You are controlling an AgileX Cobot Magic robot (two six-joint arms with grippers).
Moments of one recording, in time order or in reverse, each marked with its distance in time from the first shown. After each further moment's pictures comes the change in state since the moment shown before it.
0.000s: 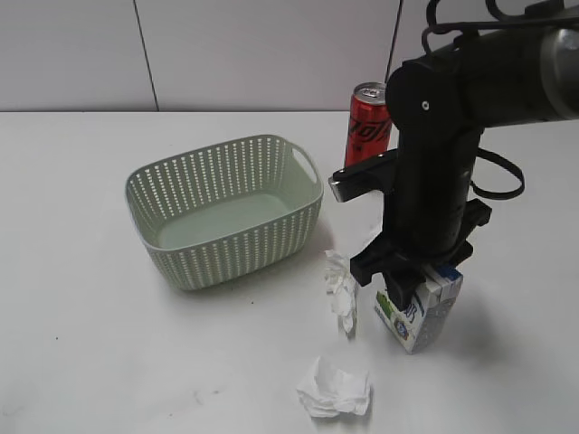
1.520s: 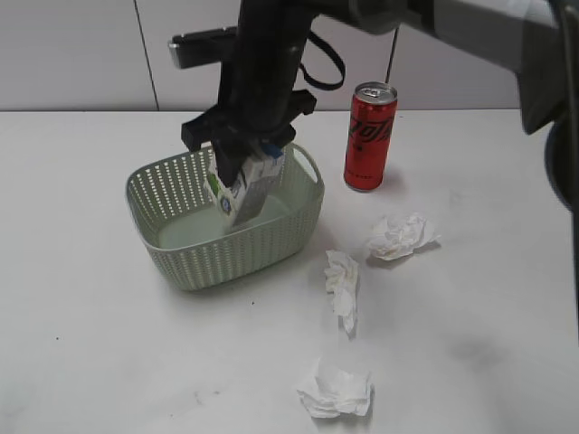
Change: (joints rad) left arm 0.000 0.000 0.000 0.000 0.001 0.000; right arm 0.101 0.398 -0.982 0.184 0.245 -0.131
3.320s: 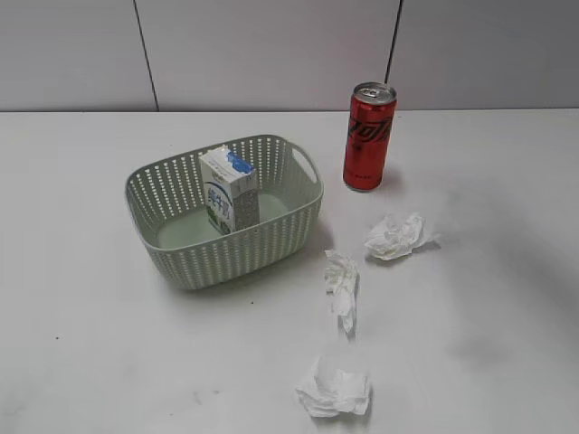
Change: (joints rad) left arm 0.000 0.000 0.000 0.000 0.000 0.000; right arm -0.297 -0.542 0.227 -0.120 -0.012 0.053
